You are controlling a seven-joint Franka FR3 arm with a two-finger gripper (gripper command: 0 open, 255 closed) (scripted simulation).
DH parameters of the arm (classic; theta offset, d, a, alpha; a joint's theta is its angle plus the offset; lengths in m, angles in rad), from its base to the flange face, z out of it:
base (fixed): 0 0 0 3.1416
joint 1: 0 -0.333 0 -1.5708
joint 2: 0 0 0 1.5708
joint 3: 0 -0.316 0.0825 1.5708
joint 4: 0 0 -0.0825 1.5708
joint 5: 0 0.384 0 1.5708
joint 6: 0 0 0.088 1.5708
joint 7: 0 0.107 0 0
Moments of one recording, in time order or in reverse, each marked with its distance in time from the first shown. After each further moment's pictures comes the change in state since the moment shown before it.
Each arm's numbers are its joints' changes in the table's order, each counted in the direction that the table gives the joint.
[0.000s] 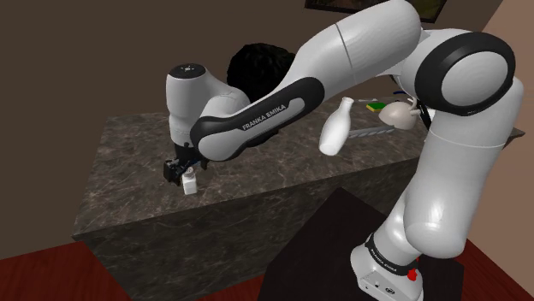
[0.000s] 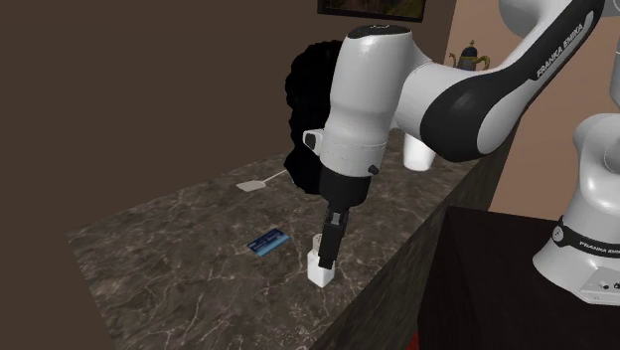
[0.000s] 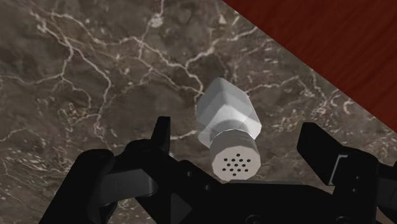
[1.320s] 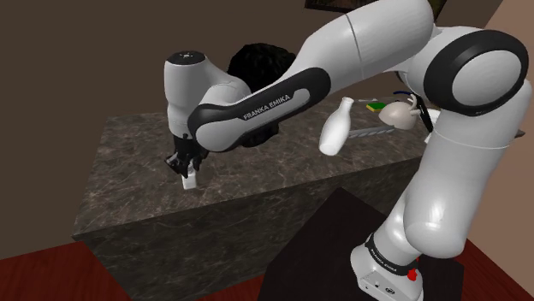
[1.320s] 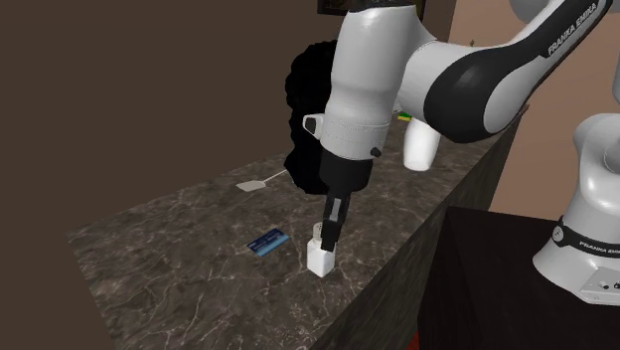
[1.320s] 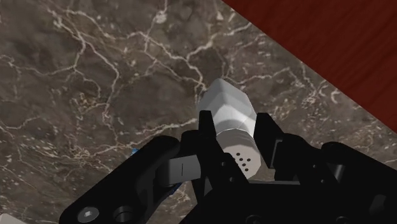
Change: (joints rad) arm 0.006 0.033 -0.008 -0.024 0.024 -0.053 -0.019
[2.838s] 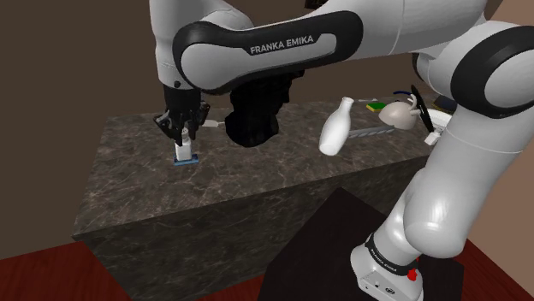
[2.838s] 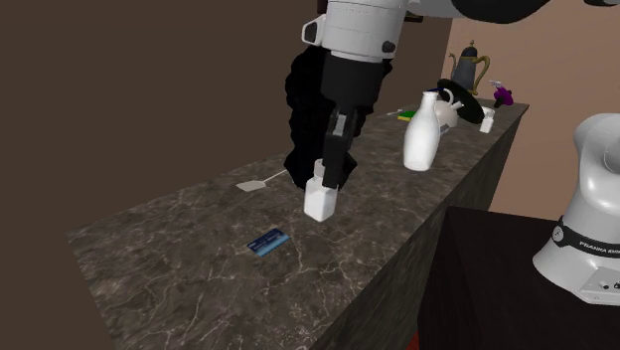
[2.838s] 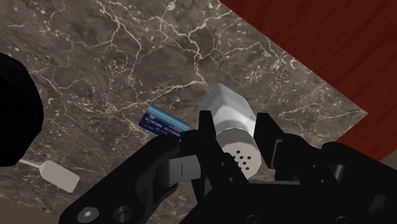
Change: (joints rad) arm 0.007 0.093 -0.018 -0.200 0.070 -0.281 -0.059
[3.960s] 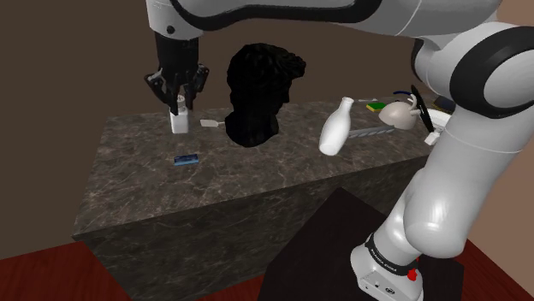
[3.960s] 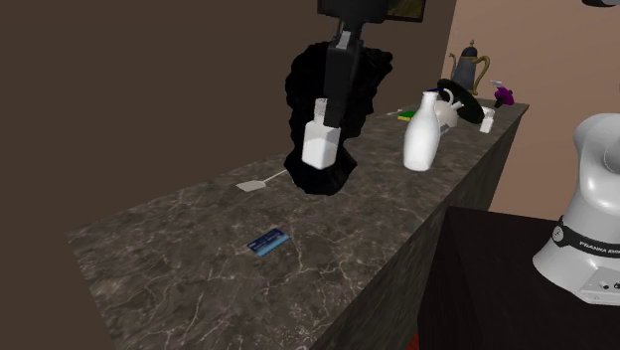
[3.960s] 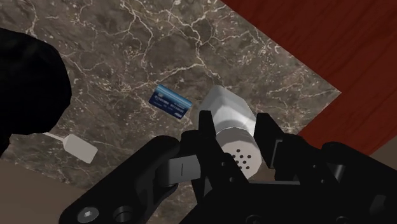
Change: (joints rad) arm -0.008 -0.008 -0.005 -0.240 0.005 -0.232 -0.022
